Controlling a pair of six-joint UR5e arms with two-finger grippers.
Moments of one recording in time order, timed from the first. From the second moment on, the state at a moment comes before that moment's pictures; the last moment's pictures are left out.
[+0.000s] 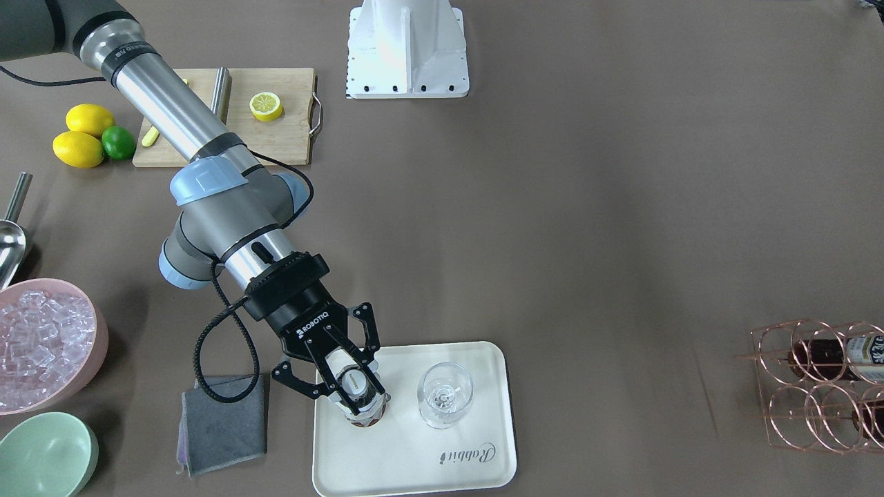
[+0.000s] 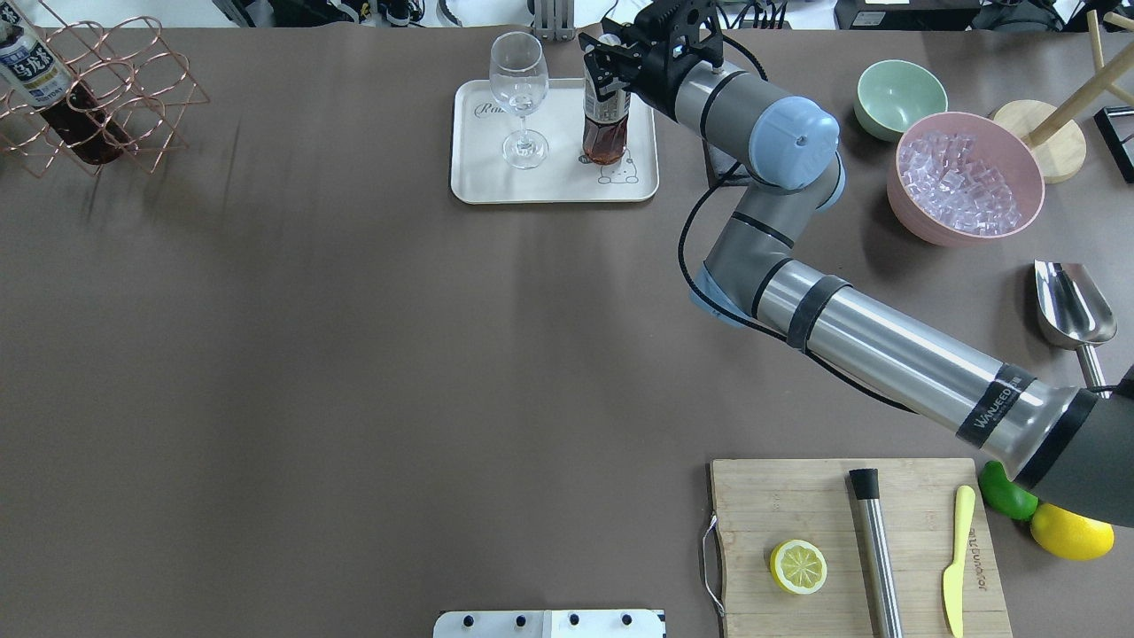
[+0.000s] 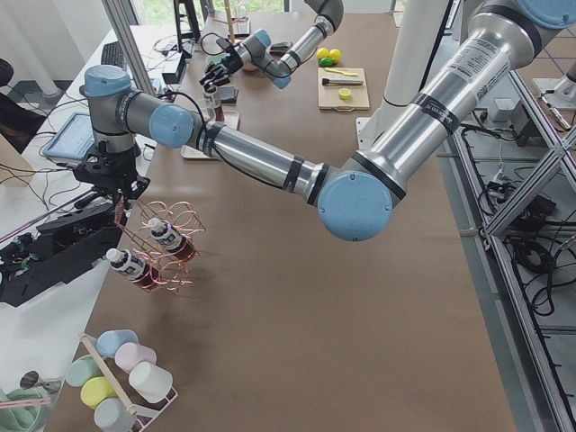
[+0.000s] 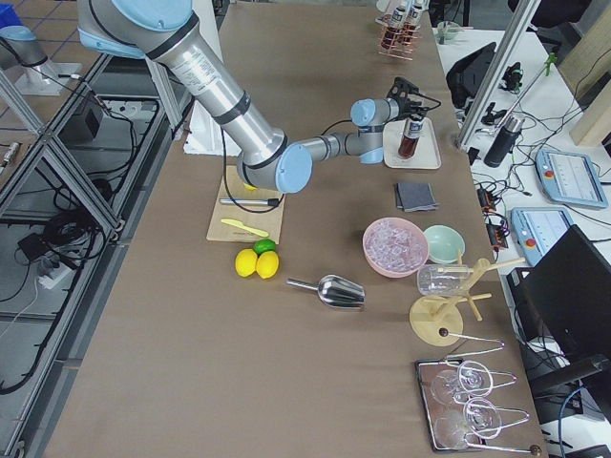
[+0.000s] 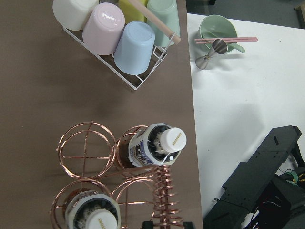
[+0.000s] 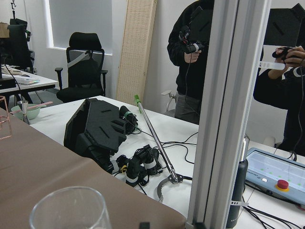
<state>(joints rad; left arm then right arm) -1.51 -2.25 -1.27 -1.56 -2.12 -1.84 0.75 -0.71 0.91 -0.02 1.43 0.53</state>
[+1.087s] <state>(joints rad) -1.52 -2.16 -1.33 -1.61 -2.13 -1.80 0.75 -0.79 1.02 -0.01 1.44 0.52</state>
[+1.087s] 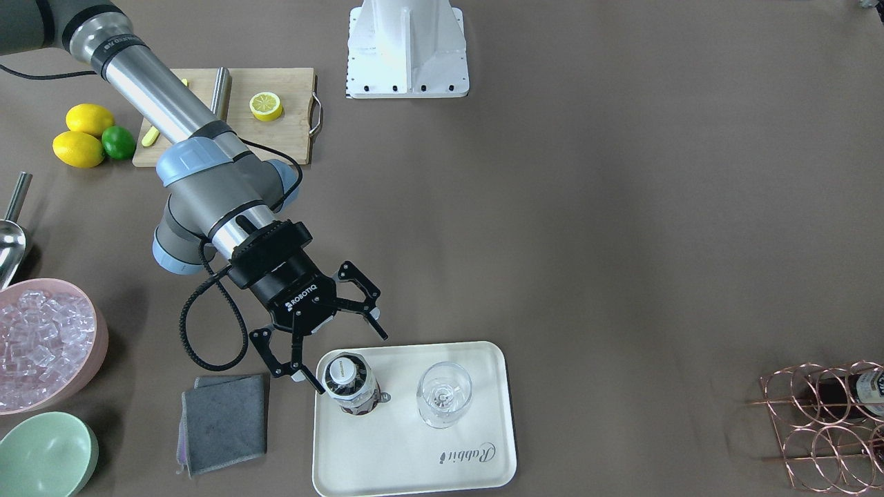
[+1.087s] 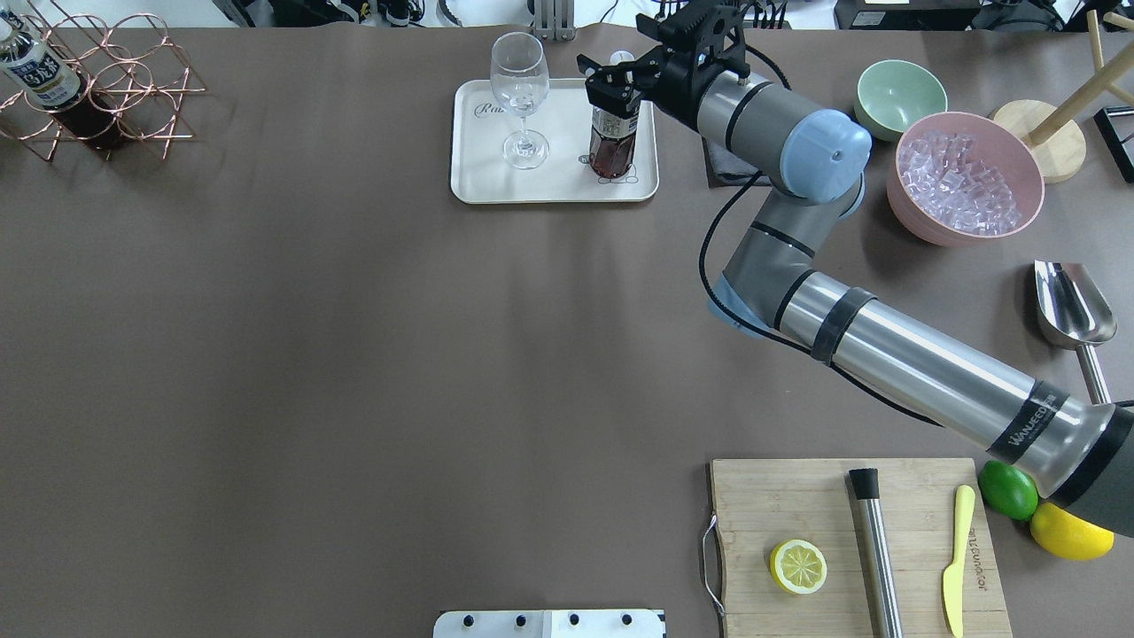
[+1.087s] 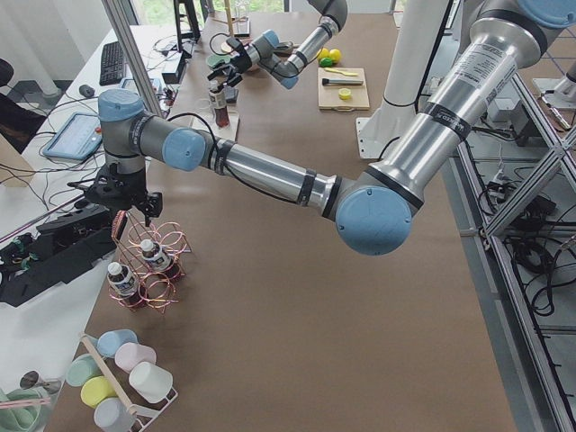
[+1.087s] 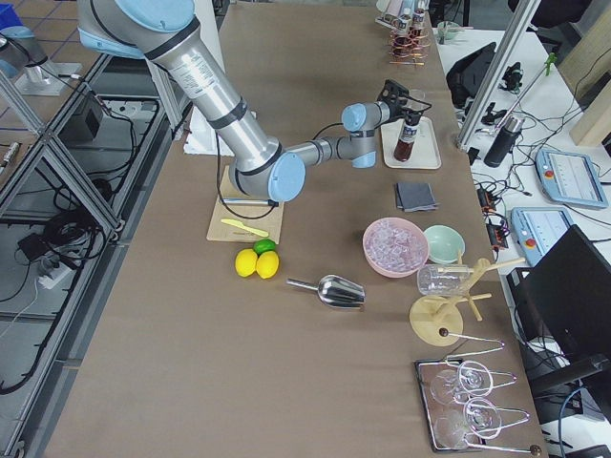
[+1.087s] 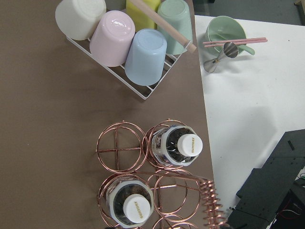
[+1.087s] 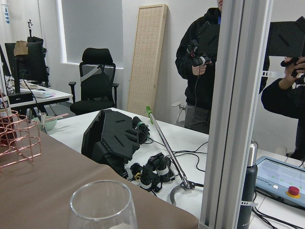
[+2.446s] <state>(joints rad) -1.53 -1.59 -1.84 -1.59 -2.32 -0.53 1.11 -1.02 1.44 -0.68 2.43 0.55</state>
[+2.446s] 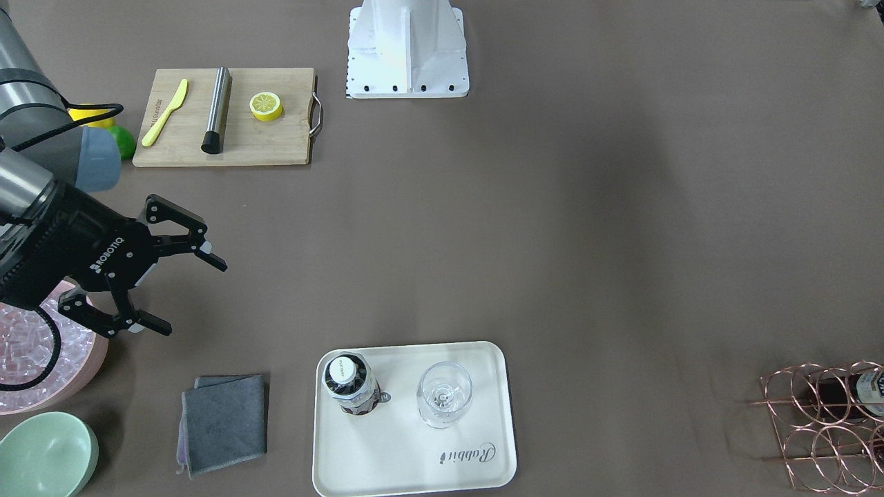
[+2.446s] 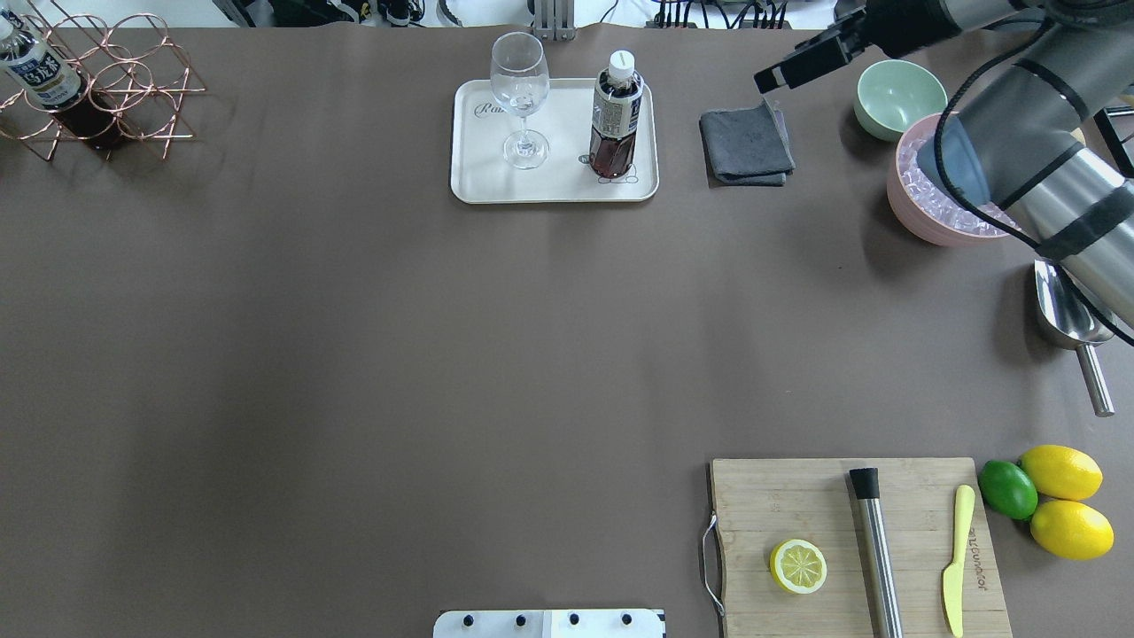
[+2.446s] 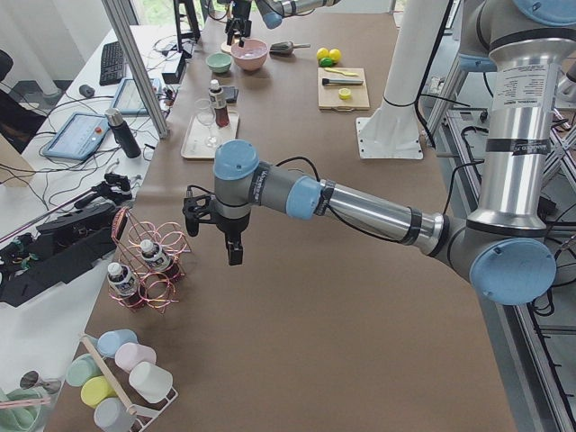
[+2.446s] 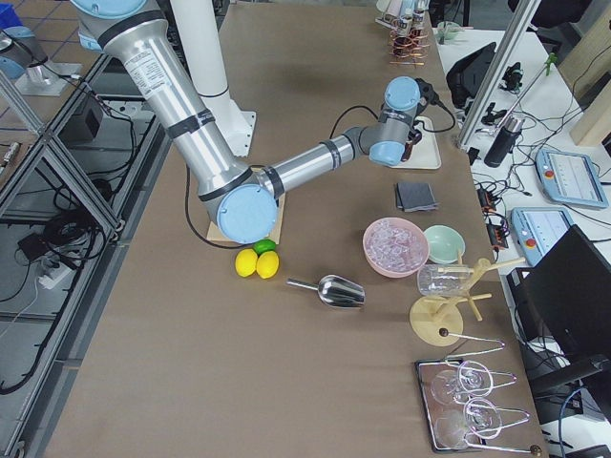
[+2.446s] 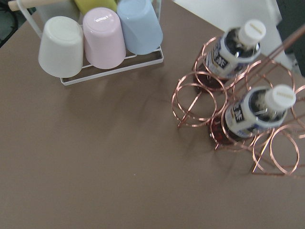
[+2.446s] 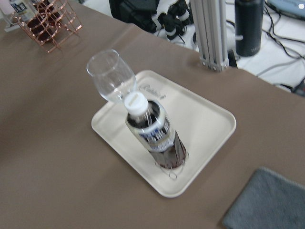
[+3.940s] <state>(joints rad) -1.55 -1.13 -1.89 -1.79 -2.46 -0.17 1.53 -1.55 1.64 -1.92 2.39 -0.32</state>
